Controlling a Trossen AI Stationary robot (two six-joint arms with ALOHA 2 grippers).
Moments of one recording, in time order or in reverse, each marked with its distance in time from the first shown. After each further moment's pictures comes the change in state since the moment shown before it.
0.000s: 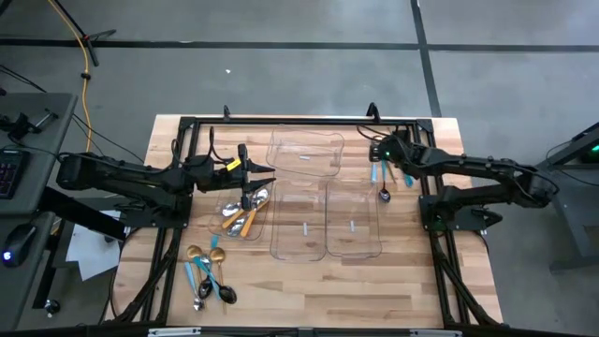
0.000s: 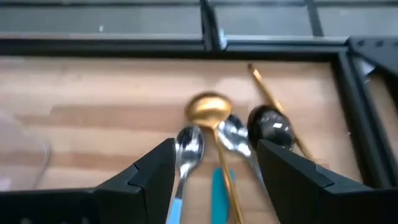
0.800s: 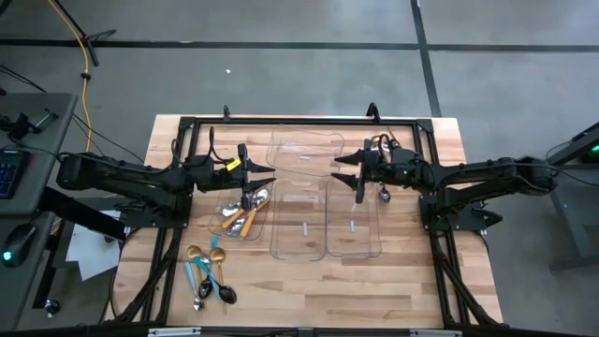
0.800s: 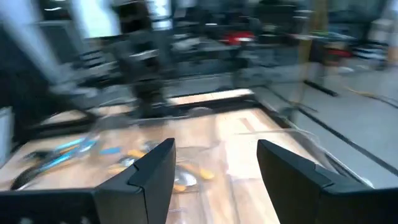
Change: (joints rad) left arm 0.000 0.000 0.000 0.000 0.000 0.021; right arm 0.385 -0.022 0.000 0.869 -0.516 -0.746
